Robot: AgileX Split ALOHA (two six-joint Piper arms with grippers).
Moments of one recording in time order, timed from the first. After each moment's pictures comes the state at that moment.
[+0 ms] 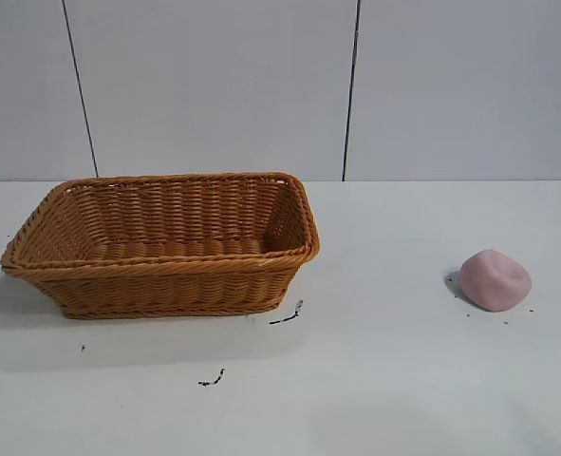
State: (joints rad) left arm -0.02 -0.01 -0.50 -0.04 1.07 0.08; right arm 0.05 0.00 -0.50 0.07 1.02 -0.07
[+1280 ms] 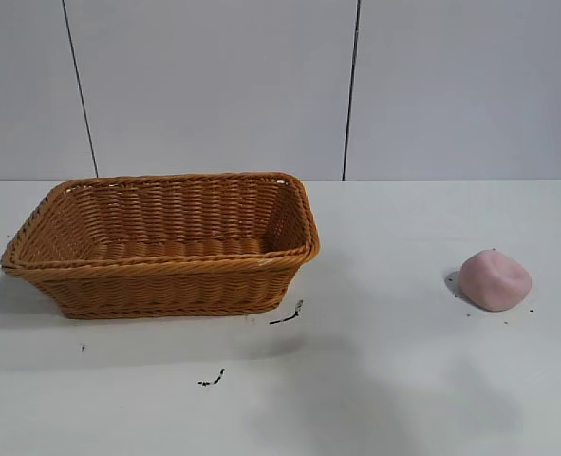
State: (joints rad) left arm -0.02 -0.01 -0.50 -0.04 1.07 0.08; right arm 0.05 1.34 -1.08 0.06 0.91 -0.07
